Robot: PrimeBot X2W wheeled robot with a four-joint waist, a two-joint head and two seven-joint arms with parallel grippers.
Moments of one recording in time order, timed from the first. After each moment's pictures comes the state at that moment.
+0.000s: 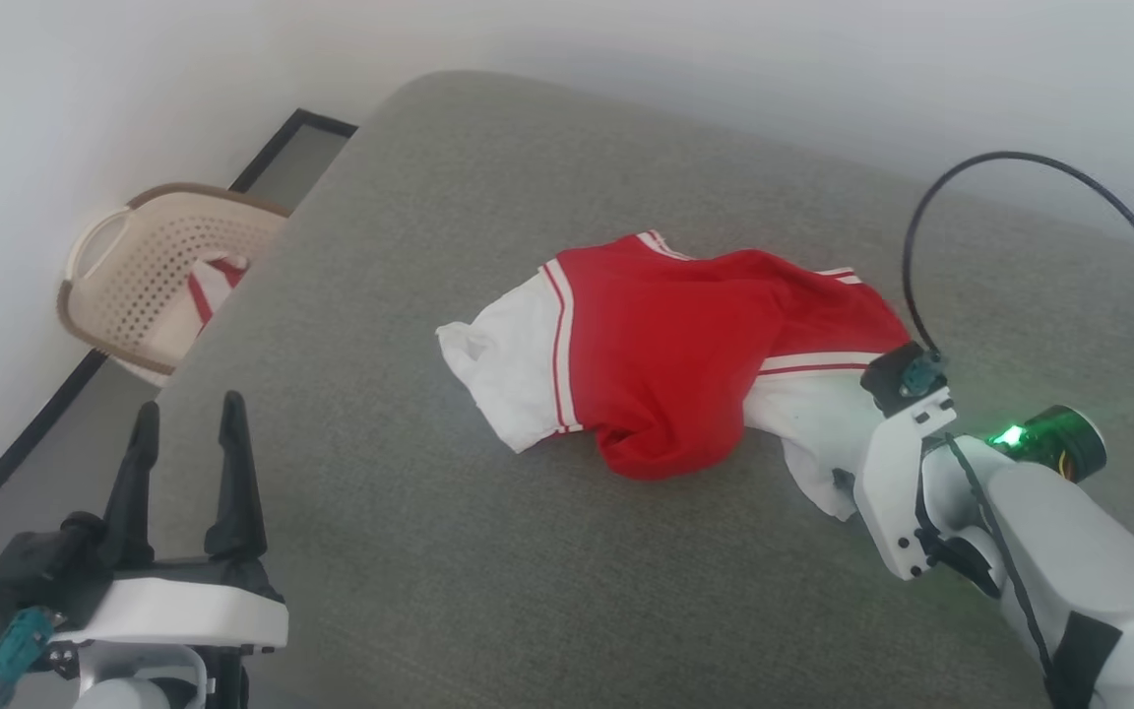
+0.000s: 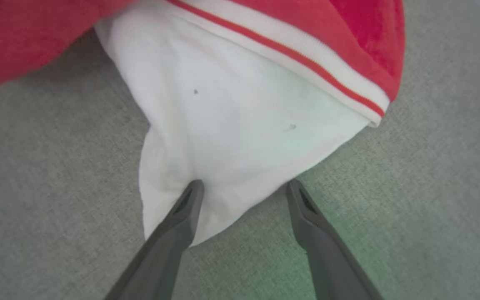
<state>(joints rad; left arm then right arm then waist) -0.04 0.25 -0.02 0.00 -0.45 0.07 -0.26 -0.61 -0.35 0.60 0.70 0.45 0.13 0.42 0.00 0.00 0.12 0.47</state>
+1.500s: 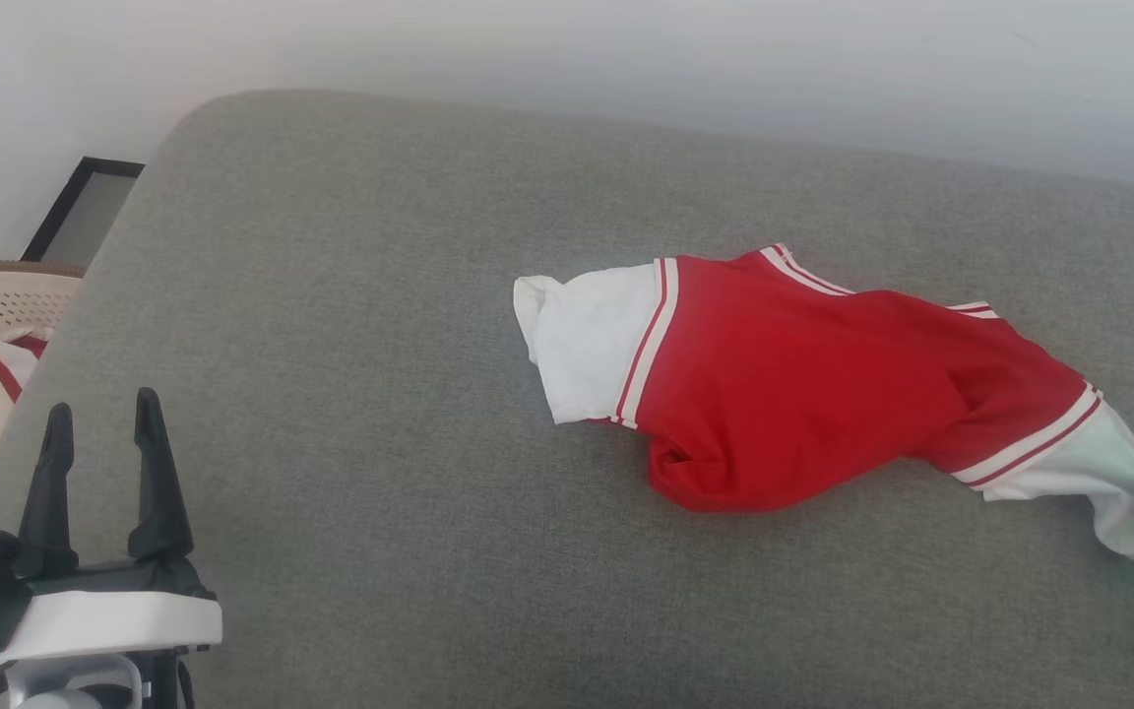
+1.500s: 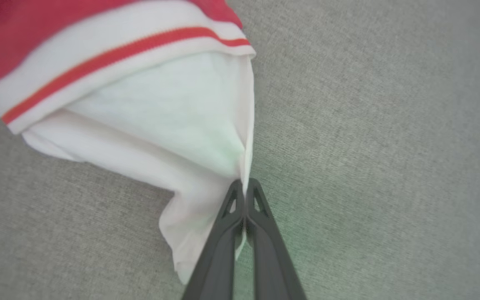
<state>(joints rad) -0.05 0.10 0.26 0.01 -0.28 -0.13 -0.26 -0.39 -0.74 0.39 0.51 0.61 0.13 0.47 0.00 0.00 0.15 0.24</state>
